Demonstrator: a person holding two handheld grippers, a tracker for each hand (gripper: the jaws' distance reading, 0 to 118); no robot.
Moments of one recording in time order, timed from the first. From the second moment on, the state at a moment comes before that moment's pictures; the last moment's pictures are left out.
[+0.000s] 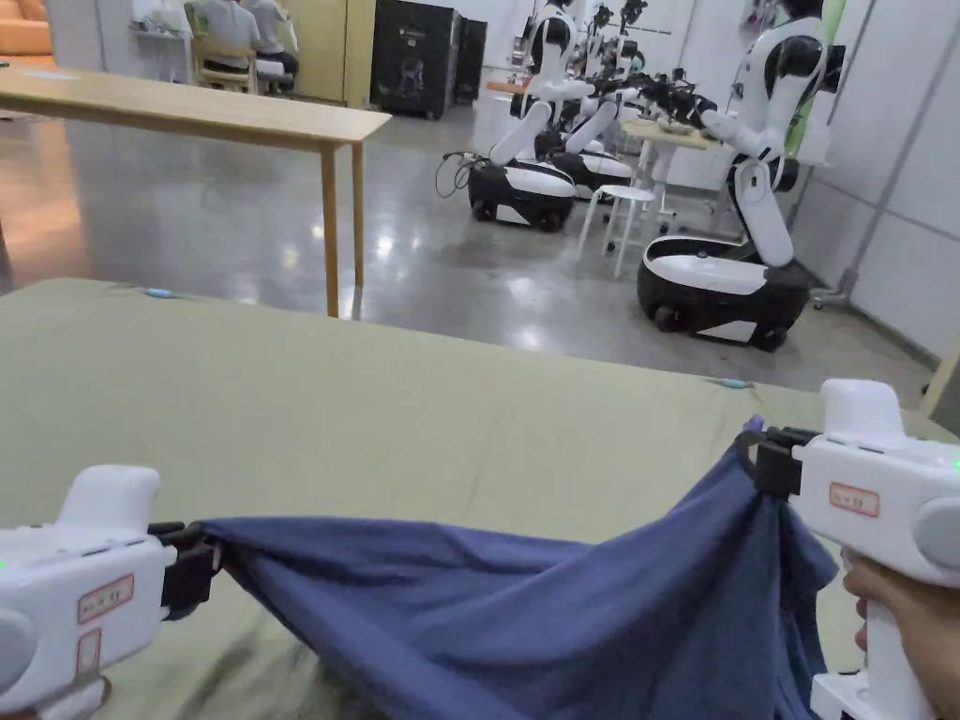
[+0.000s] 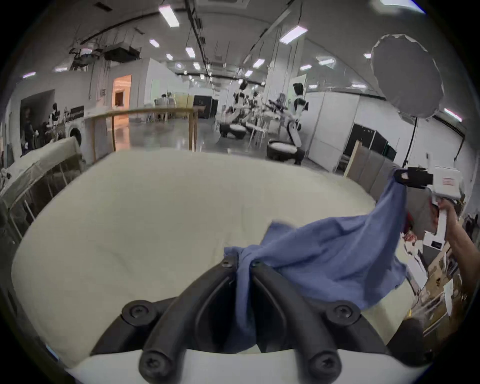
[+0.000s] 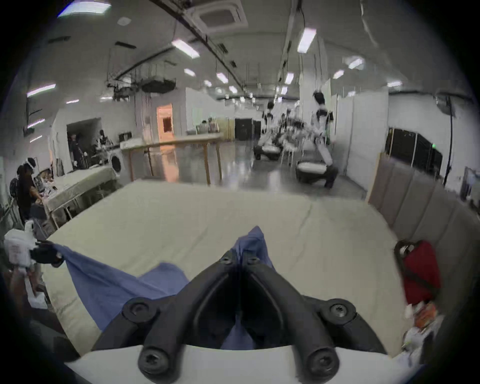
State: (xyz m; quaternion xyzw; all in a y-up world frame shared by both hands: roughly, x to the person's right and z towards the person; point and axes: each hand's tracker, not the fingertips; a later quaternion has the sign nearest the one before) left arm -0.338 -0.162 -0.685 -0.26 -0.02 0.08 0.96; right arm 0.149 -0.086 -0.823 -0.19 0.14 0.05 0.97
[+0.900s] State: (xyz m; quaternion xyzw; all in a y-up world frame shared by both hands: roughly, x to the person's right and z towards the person) left arm -0.343 0.114 -0.889 -0.11 0.06 -0.04 0.99; right arm 0.186 0.163 -0.918 -0.01 0.06 0.01 1.00
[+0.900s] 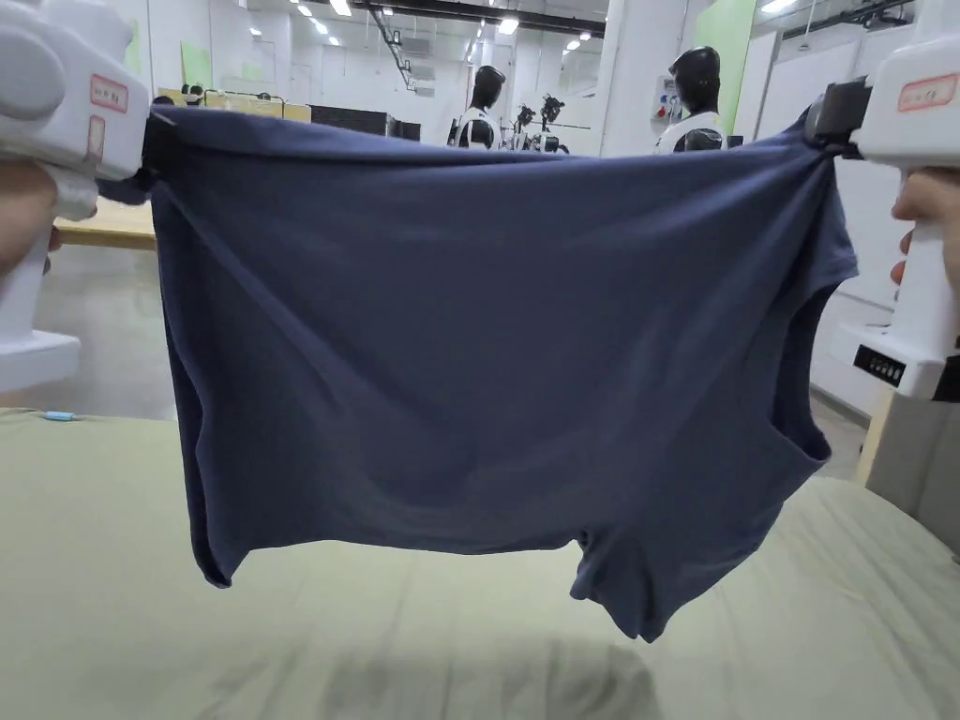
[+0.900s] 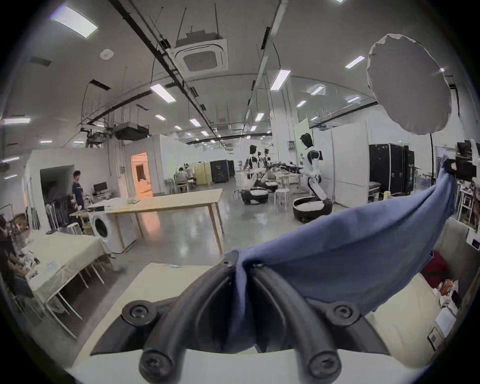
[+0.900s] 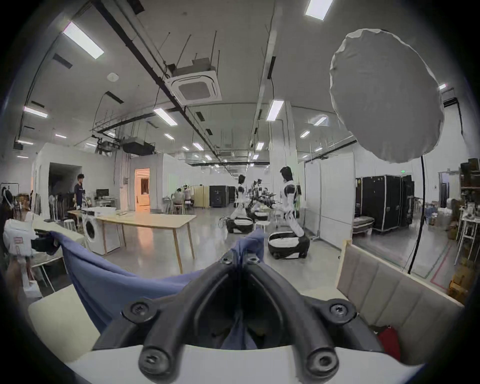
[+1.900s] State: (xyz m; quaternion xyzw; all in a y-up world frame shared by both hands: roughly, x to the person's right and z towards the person) left arm -0.296 -0.079 -0.758 -0.22 -0.01 -0.03 0.98; right arm 0.231 -0.031 -0.782 -0.12 0.08 0.02 0.99
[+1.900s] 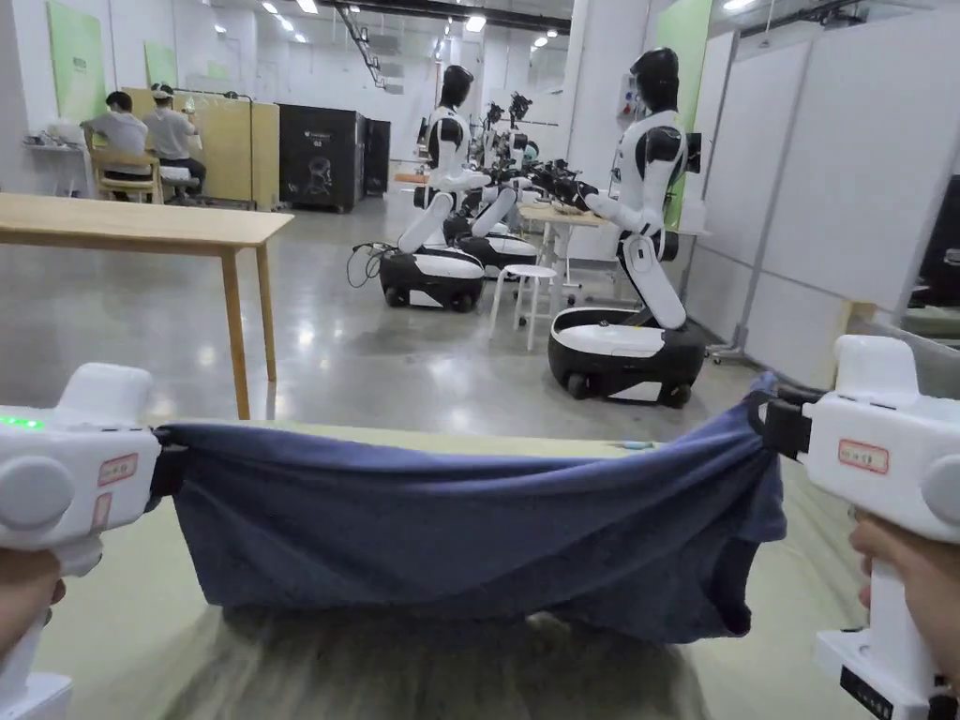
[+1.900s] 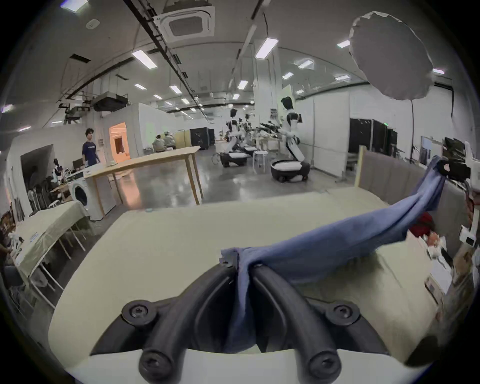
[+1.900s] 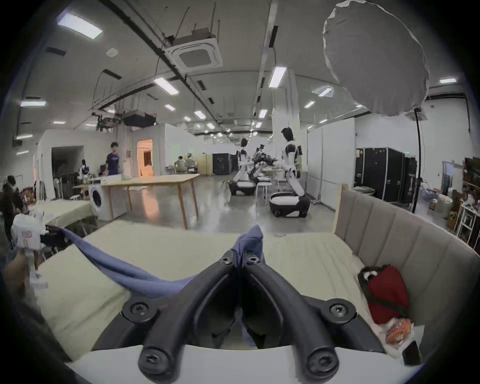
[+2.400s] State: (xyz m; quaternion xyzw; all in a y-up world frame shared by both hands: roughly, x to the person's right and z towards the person) left arm -0.299 -0.288 -0.577 -0.40 -0.03 -0.01 0.92; right arm 0.256 -0.281 -0.632 -0.38 0.10 0.01 0.92
